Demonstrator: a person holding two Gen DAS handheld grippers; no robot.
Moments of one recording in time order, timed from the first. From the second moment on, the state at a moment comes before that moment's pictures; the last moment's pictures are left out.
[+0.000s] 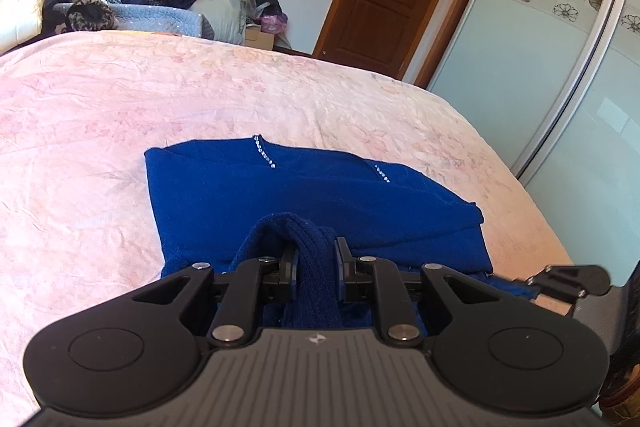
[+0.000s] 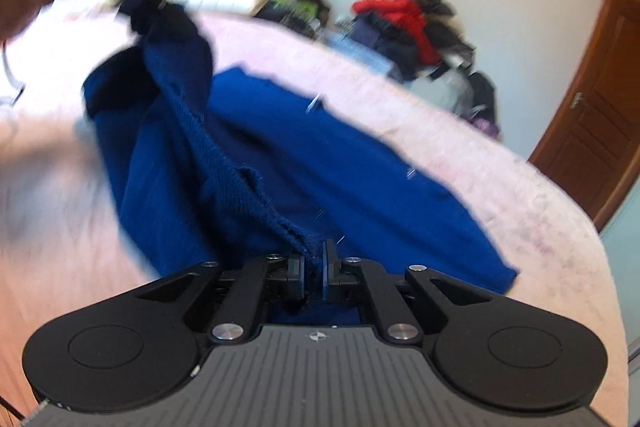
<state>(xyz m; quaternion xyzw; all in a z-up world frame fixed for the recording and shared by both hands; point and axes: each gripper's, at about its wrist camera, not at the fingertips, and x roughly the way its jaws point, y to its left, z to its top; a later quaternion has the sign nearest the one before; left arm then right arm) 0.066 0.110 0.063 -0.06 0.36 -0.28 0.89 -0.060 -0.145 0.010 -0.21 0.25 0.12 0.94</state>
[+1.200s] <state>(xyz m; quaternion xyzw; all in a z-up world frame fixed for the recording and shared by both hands) 0.168 0.112 0.041 0.00 0.34 -0.20 0.92 0.118 -0.214 -0.022 -0.13 0.31 0.05 0.94</state>
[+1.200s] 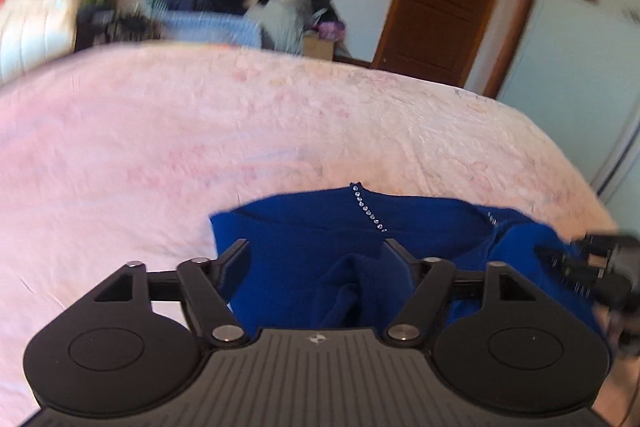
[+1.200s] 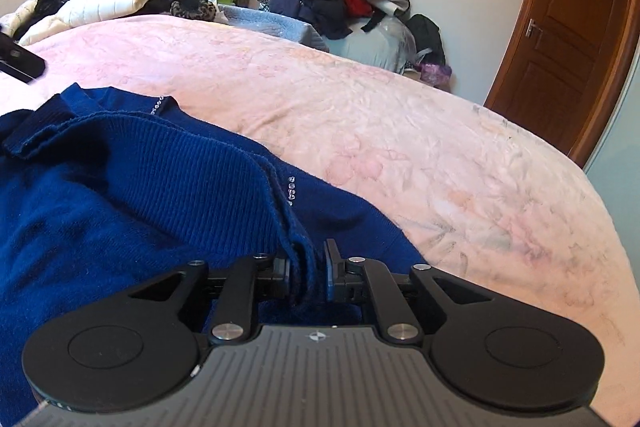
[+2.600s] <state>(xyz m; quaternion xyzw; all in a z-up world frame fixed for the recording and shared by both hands) 0.183 0.082 0.014 0.02 0.35 -0.20 0.92 0.147 -0.299 -0.039 0.17 0.32 0.07 0.93</state>
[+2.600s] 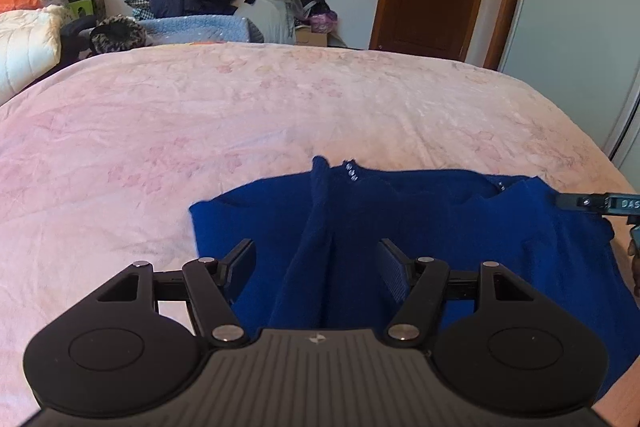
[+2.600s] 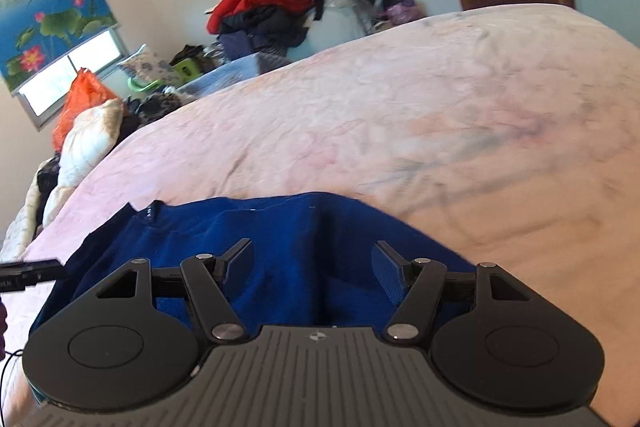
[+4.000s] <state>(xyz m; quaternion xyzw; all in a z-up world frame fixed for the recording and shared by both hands) 0.090 0.121 -0.016 0.10 0.35 -0.09 0.92 -0.026 -0.257 -0.030 0.06 0.38 0.06 0.92</state>
